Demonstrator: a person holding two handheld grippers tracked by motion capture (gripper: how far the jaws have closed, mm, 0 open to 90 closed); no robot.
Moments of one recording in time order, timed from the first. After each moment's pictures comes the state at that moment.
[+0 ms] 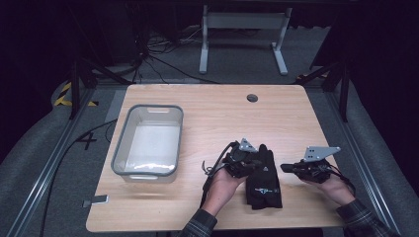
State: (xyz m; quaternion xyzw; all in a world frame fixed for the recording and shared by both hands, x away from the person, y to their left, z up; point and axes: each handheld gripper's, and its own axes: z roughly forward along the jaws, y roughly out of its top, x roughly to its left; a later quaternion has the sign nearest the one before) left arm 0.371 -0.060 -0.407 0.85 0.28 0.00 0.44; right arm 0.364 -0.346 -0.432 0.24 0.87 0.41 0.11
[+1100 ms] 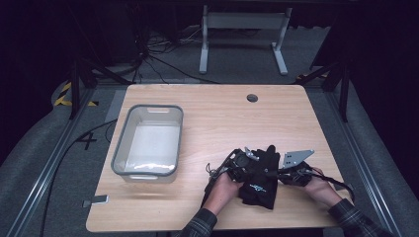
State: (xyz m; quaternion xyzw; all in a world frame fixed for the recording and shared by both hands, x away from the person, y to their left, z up) left arm 0.385 -0.076 -0.448 0.90 0.28 0.01 0.35; right arm 0.368 -0.300 -0.451 0.19 0.91 0.36 0.08
